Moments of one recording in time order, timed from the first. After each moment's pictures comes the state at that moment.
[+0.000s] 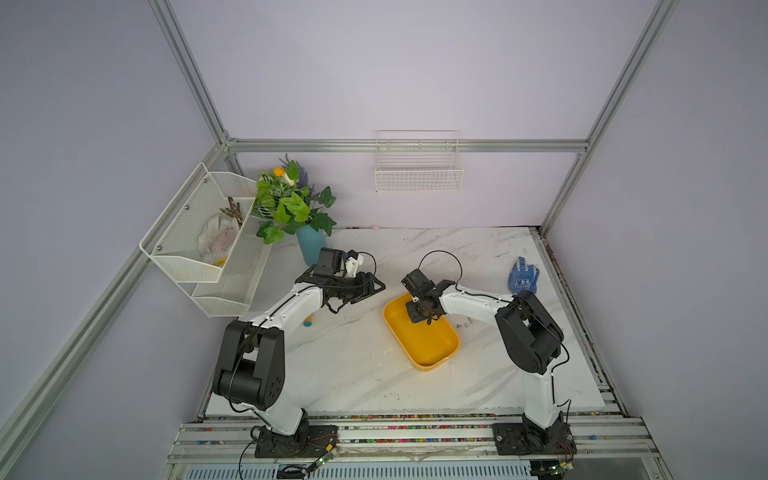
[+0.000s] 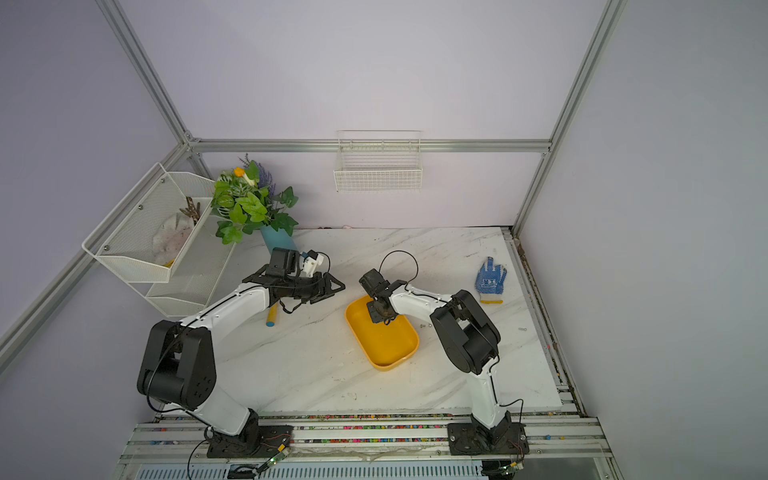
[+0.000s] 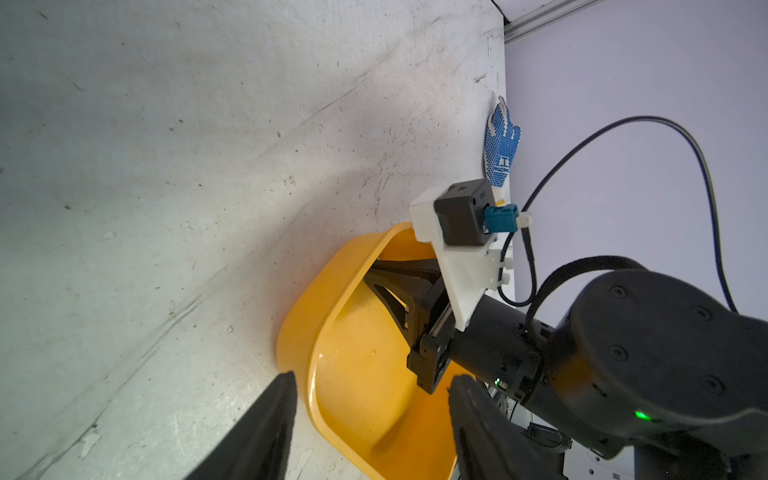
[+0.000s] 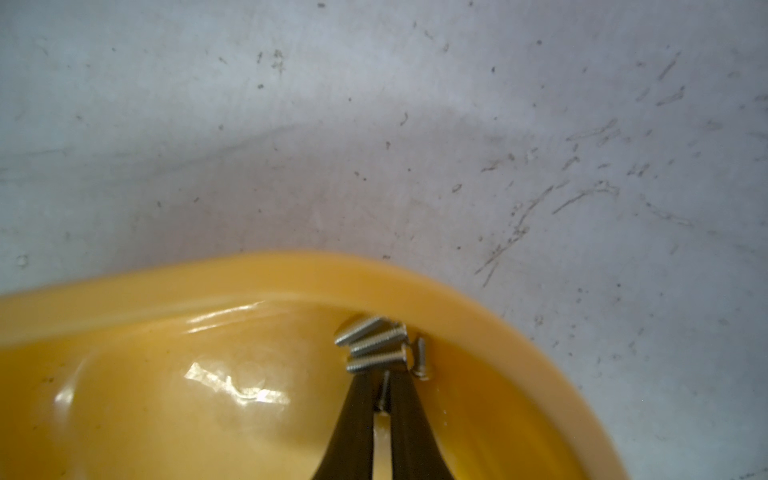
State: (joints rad) left arm -0.23 1.62 1.11 -0.29 0.68 -0.48; right arm 0.68 2.03 1.39 -0.53 0.17 0.30
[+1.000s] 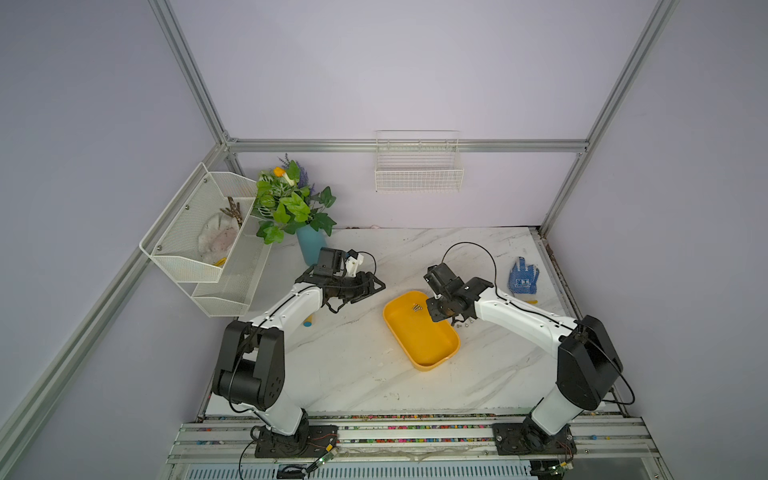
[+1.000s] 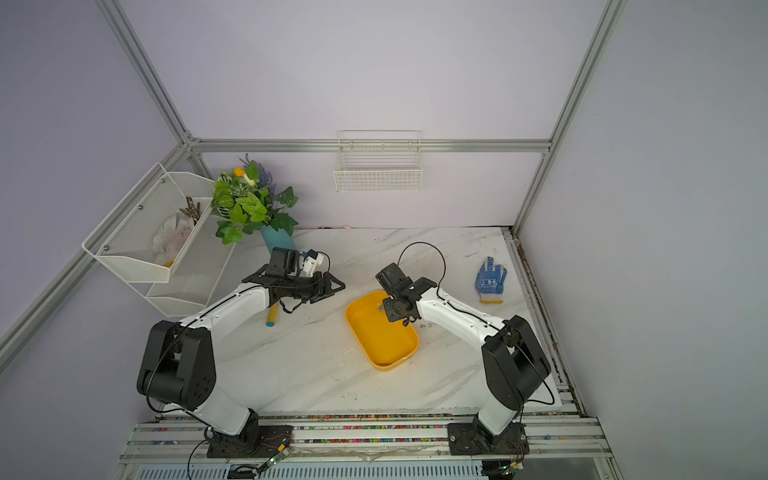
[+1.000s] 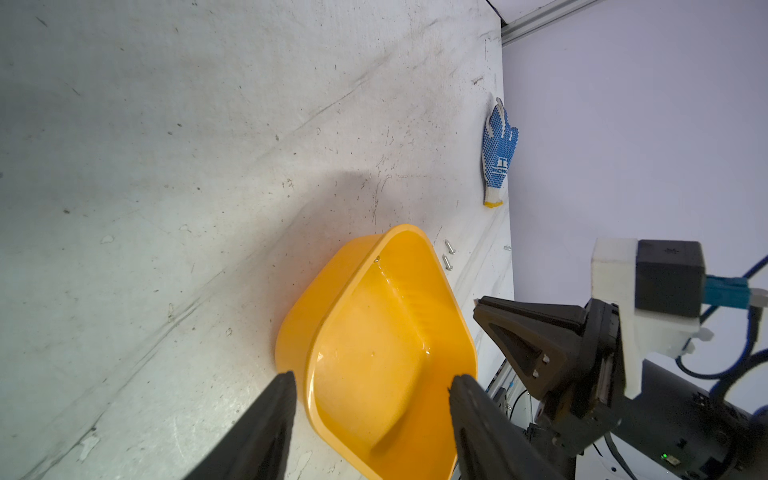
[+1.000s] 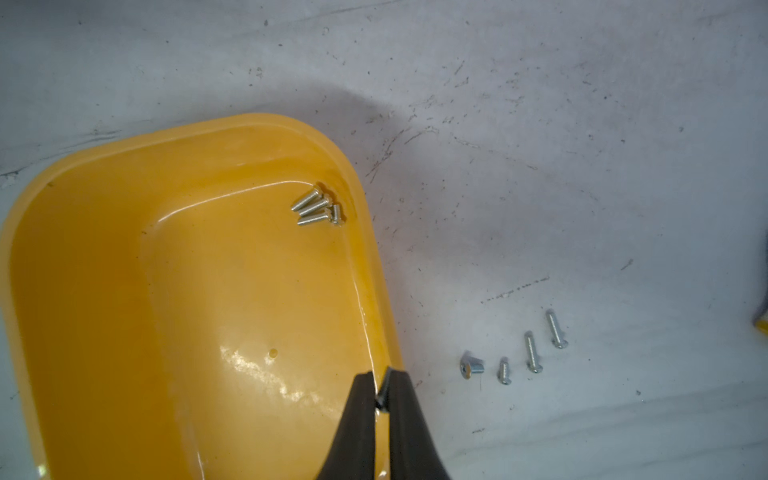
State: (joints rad) left arm -0.23 1.62 1.11 -0.28 0.68 -0.48; right arm 0.65 1.65 1.25 -0.71 0.22 0.32
